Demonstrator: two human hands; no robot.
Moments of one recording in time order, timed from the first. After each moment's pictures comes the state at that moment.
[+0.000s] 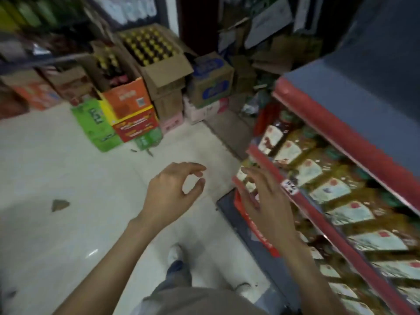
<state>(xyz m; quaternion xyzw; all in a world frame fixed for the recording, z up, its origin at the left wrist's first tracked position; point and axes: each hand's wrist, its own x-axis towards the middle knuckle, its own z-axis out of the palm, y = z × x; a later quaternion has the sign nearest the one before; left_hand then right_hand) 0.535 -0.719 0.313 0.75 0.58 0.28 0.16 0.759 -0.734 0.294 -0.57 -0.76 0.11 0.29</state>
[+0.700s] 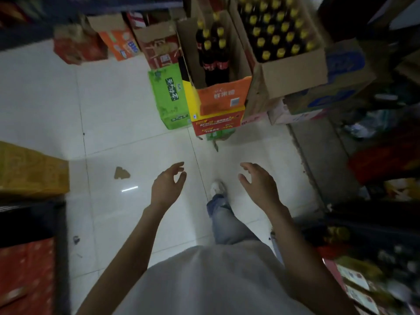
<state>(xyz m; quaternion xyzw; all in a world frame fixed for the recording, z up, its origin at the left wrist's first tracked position) 0.173 -0.483 0.142 0.41 0.84 0.20 0.30 0.400 -0.382 0.151 -0.52 -0.78 0.34 0.04</state>
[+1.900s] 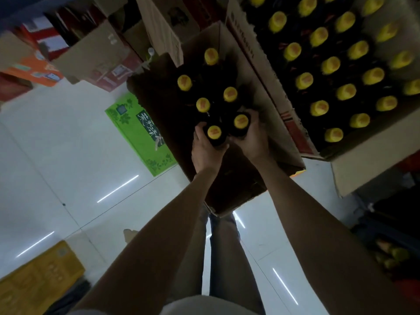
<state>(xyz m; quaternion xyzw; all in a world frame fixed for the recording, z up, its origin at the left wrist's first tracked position) -0.003 0.062 -0.041 0.39 0.81 0.21 0.37 0.118 0.106 -0.058 -0.66 -0.60 0.41 0.19</state>
